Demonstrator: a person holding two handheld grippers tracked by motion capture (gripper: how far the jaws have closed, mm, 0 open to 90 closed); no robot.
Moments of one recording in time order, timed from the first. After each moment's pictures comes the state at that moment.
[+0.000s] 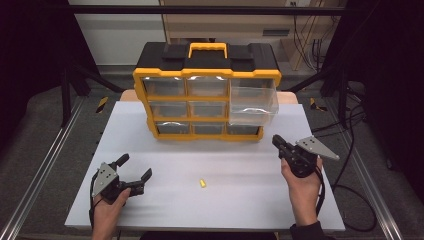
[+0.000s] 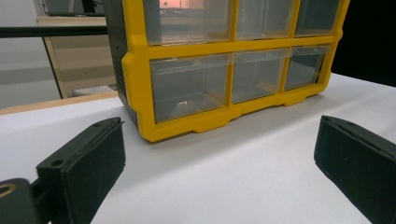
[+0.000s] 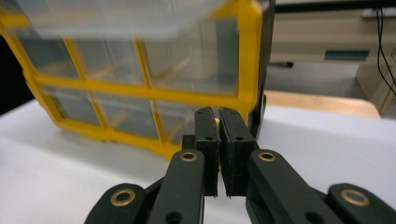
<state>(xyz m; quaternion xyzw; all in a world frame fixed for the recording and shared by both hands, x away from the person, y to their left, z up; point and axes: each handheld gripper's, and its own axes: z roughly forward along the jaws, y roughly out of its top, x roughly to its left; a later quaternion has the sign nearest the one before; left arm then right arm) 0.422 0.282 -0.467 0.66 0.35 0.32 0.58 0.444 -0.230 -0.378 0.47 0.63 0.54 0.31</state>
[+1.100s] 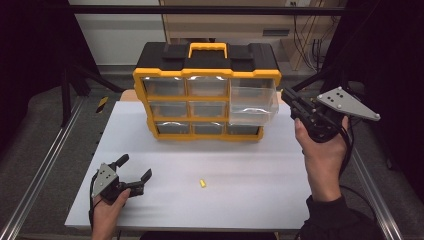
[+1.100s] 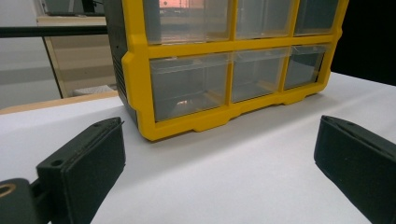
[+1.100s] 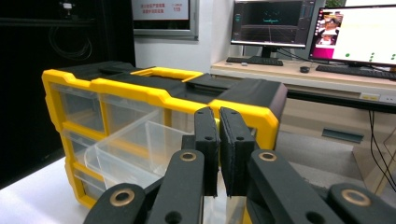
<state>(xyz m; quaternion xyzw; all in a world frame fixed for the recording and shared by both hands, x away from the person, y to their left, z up) 0.420 0.282 -0.467 0.66 0.35 0.32 0.58 0.444 -0.215 -0.233 0.38 0.62 0.57 0.37</state>
